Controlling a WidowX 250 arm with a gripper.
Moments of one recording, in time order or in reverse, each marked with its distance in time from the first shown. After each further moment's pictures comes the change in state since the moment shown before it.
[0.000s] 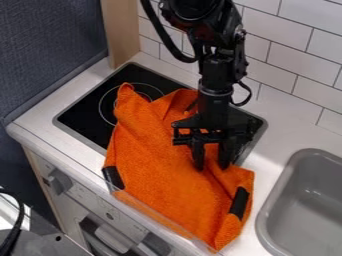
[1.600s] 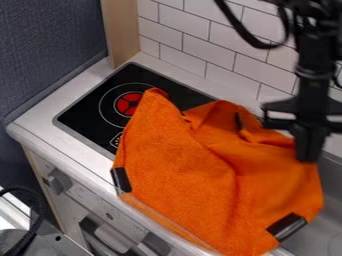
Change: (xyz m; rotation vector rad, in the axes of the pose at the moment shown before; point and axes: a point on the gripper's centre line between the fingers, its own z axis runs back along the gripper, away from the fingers) arm -0.075 -0.111 0.042 -0.149 -0.054 -0.467
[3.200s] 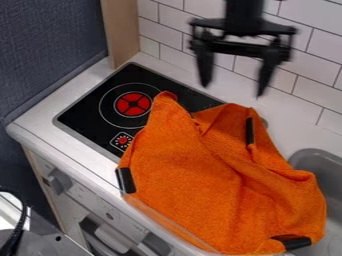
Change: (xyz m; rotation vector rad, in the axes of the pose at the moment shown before) arm 0.002 0.107 0.106 0.119 0.032 -0.041
